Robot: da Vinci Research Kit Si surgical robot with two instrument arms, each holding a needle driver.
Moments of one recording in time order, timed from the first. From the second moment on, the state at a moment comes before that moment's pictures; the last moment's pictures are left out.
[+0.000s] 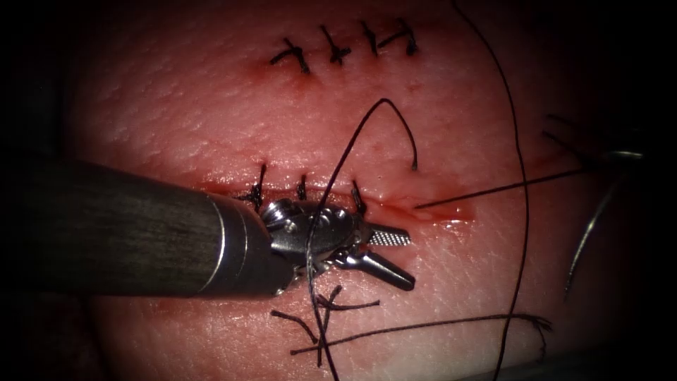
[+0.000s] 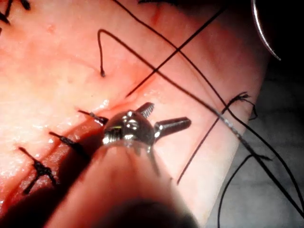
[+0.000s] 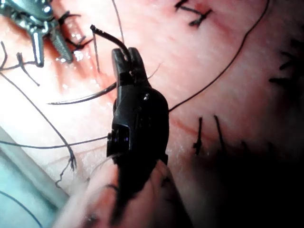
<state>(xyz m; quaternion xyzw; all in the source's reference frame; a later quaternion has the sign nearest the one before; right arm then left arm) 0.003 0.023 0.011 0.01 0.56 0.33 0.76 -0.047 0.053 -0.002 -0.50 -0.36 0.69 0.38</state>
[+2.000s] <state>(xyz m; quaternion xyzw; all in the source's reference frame) 0.008 0.021 0.013 0.02 0.57 0.31 0.76 -0.048 0.057 0.012 -0.20 -0.08 0.94 0.25</state>
